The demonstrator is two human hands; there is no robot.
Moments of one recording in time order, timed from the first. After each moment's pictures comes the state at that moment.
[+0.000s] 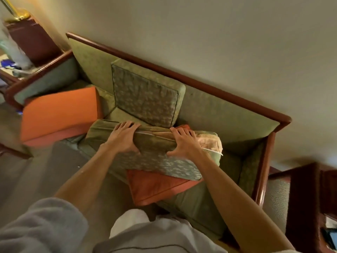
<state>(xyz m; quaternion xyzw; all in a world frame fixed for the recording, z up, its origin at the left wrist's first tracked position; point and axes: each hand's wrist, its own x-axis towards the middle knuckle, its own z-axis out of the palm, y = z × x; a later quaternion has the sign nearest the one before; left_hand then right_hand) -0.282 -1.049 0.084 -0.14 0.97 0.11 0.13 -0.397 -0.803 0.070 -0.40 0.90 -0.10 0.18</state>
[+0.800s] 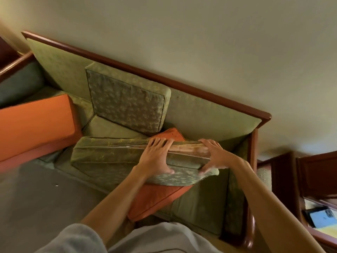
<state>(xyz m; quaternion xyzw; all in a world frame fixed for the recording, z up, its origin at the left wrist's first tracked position) -0.335 -0.959 0.053 0.04 0.98 0.15 0.09 -0.446 -0.708 0.090 -0.22 0.89 -0.13 0.37</state>
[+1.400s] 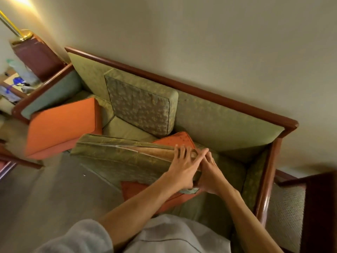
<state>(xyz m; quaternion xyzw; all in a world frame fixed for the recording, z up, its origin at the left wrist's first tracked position) -0.385 -0.801 0.074 0.03 0.98 0.03 0.18 -0.443 -0.661 0.024 -0.32 0.89 -0.22 0.25</state>
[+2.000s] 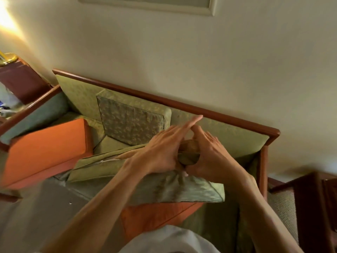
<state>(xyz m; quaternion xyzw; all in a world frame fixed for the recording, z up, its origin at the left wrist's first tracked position) -0.378 -0.886 0.244 0.10 0.96 0.27 0.03 -0.426 -0.712 0.236 -0.38 0.88 -0.26 0.10</state>
